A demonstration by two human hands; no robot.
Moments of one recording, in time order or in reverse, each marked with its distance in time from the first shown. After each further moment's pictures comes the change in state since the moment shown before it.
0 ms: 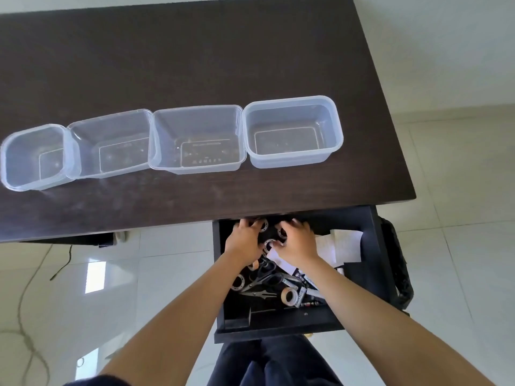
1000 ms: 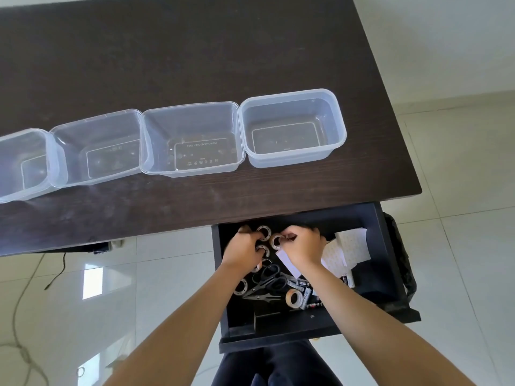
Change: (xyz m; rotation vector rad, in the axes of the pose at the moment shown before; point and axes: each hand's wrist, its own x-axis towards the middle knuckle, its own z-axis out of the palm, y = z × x) left_hand 0.000 -0.012 0.016 -0.175 0.071 0.063; right_hand 0.000 0.001 0.017 0.227 0.182 0.293
